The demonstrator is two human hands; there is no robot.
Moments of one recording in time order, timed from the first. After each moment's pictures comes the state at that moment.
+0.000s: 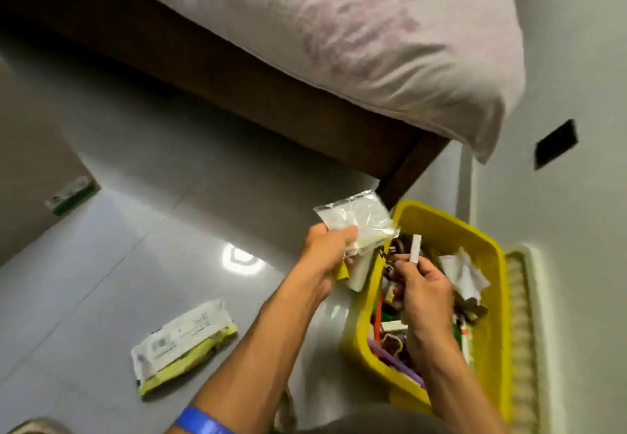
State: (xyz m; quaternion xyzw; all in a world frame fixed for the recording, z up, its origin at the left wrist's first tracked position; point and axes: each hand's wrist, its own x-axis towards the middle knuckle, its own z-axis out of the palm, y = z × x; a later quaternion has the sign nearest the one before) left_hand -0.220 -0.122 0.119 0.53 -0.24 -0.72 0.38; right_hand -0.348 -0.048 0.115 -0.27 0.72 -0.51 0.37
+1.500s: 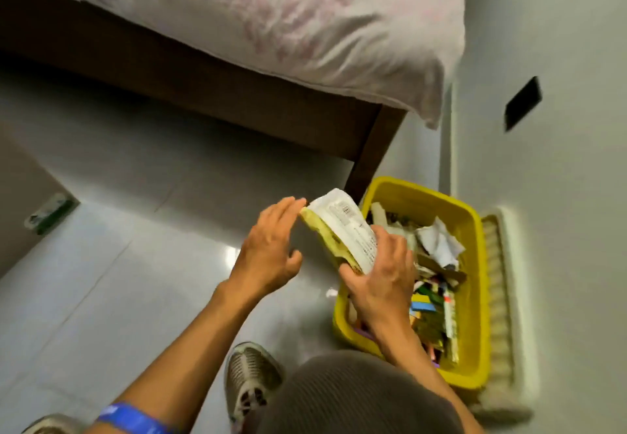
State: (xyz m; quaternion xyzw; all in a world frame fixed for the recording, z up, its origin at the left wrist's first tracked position) left_hand -0.176 -0.111 0.067 0.50 -0.81 -0.19 0.24; right_hand -0.357 -0.032 0.087 -0.56 0.79 -0.24 0.05
